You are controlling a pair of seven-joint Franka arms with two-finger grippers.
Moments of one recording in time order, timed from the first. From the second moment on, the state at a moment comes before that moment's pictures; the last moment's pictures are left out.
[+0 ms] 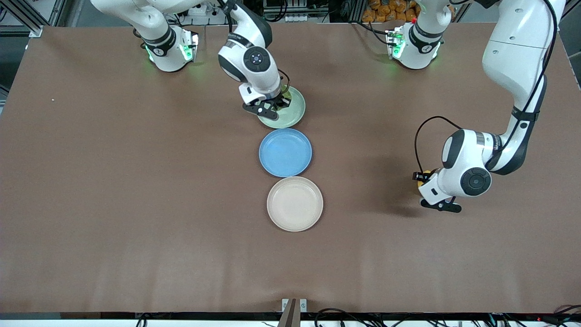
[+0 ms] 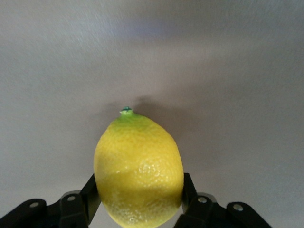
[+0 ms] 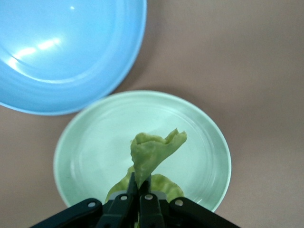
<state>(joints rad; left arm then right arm) 0.04 0.61 -0.18 -1.80 0.20 2.09 -0.05 0.35 0.38 0.60 -2.17 -0.05 2.43 1.34</state>
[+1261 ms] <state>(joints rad) -0.26 0.61 -0.20 -1.60 0.03 2.10 -0.76 0.31 0.30 0.73 -1.98 -0.25 2.18 1.58</state>
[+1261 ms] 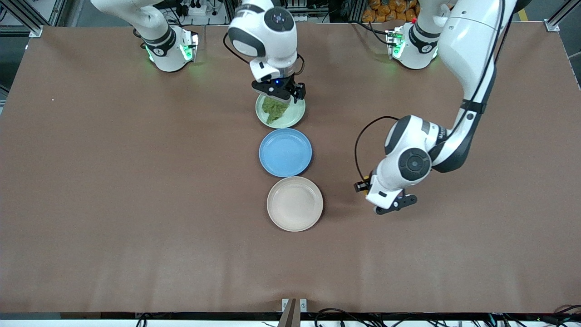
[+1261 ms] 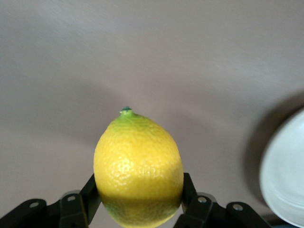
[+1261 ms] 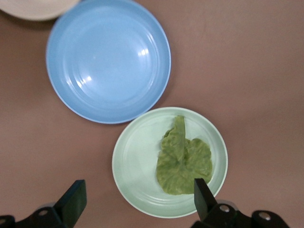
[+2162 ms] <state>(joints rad) -0.54 0.78 -0.19 -1.53 0.03 2.55 -1.15 0.06 0.14 0.71 -1.50 -0.12 1.62 1.08</state>
